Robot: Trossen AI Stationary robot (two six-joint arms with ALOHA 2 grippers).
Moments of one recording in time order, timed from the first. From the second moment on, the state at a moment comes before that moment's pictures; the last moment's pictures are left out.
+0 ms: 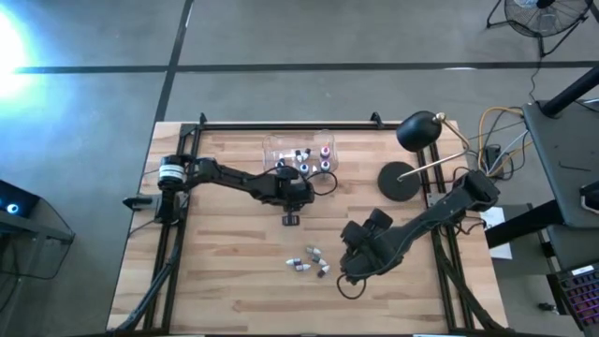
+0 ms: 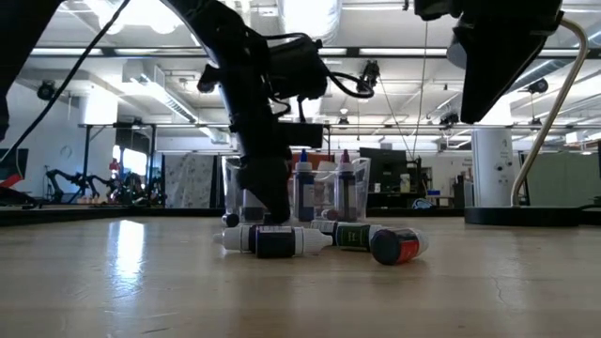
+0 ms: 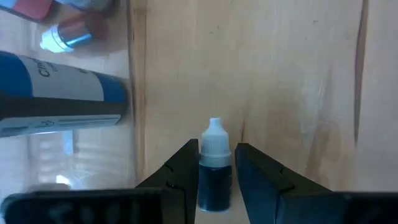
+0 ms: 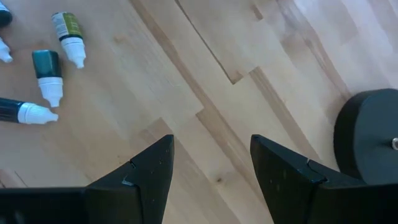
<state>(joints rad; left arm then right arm) 0.05 1.93 1.26 -0.47 -0.28 0.09 0.53 1.78 1.39 -1.22 0.47 1.16</state>
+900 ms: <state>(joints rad) 0.02 1.86 1.37 -0.52 -0.38 -0.04 0.52 1.75 1.36 -1.23 0.58 1.17</state>
